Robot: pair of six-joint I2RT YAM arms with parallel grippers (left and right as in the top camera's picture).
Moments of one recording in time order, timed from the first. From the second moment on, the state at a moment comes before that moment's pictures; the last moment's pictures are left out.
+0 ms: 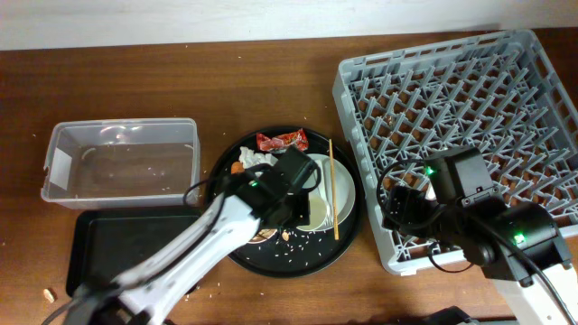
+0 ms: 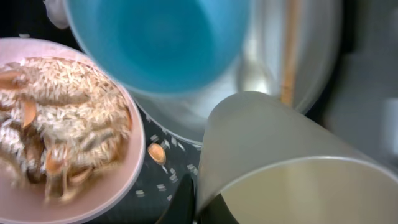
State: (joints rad) left arm -0.73 1.58 1.16 -0.83 0.05 -0.71; right arm 0.32 1.04 1.24 -1.34 -0.04 0.62
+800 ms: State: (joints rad) left arm -0.13 1.24 1.16 -0.49 1.41 -0.25; right arm 0.33 1.12 1.24 -0.62 -1.11 0.19
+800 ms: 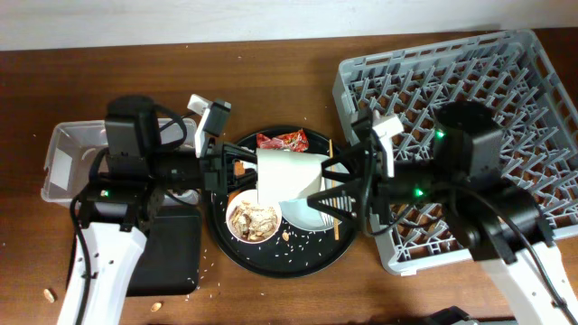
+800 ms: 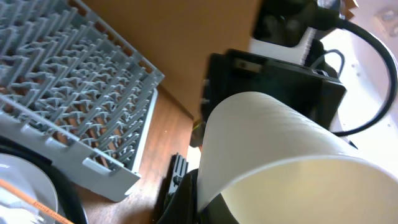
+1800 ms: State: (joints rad) left arm -0.15 1.08 1.17 -0.76 0.84 -0.25; right arm -0.46 1.05 1.25 -1.39 -0.24 0.31
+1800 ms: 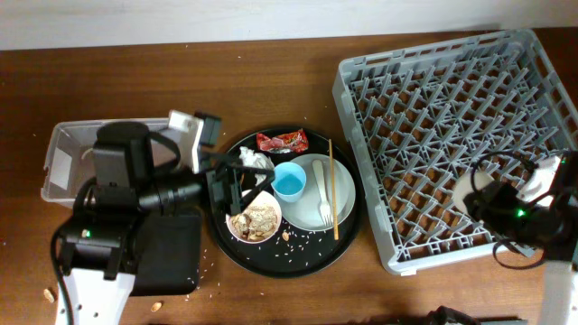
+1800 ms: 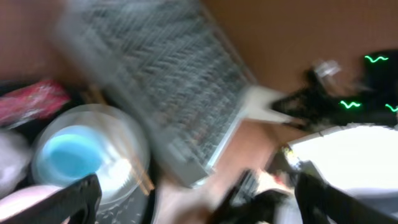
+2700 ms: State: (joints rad) left arm -0.50 1.65 1.17 -0.60 0.09 -0.09; right arm -0.21 0.96 1.44 -1.47 -0.45 0.17
